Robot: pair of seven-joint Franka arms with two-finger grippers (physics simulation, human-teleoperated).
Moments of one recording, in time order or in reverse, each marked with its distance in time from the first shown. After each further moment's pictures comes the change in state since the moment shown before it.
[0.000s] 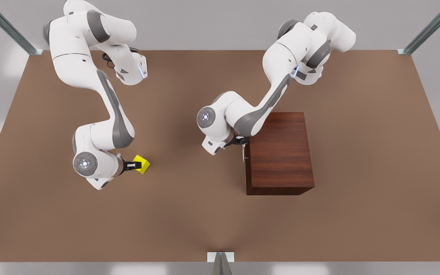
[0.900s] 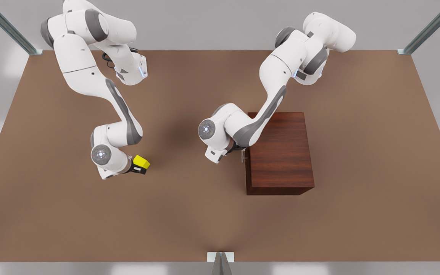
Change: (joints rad) left arm 0.005 0.084 0.010 0.003 -0.001 0.059 -0.125; right arm -0.019 -0.020 -0.017 -0.396 -0.017 0.503 0.342
